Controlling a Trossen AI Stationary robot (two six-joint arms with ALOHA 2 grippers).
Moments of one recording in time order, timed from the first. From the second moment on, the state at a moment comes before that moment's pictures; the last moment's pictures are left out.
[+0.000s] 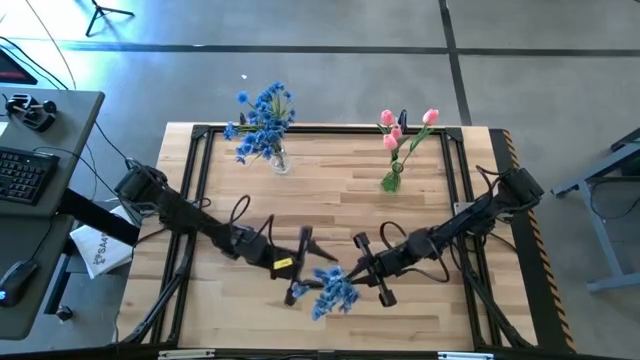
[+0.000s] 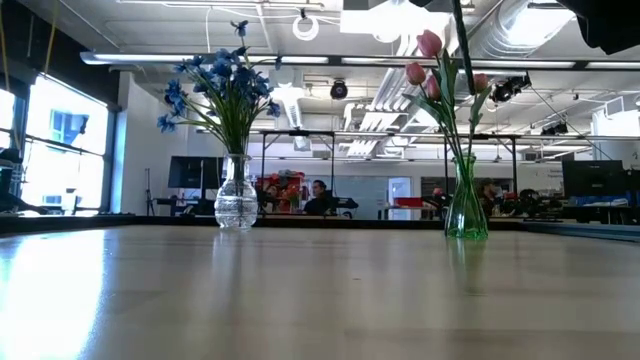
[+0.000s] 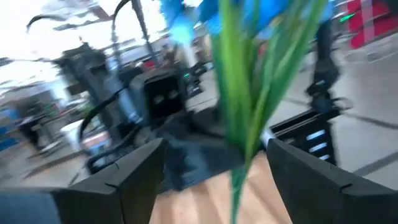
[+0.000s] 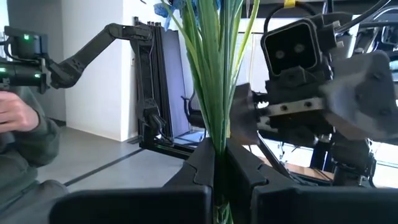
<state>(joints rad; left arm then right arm) -0.45 1.66 0.89 0.86 -0.23 0.36 0.47 1.64 0.64 1.18 0.01 -0.11</state>
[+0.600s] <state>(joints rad) -0.39 1.66 0.90 0.85 -0.09 0.28 0.36 1.64 0.65 1.07 0.02 0.02</state>
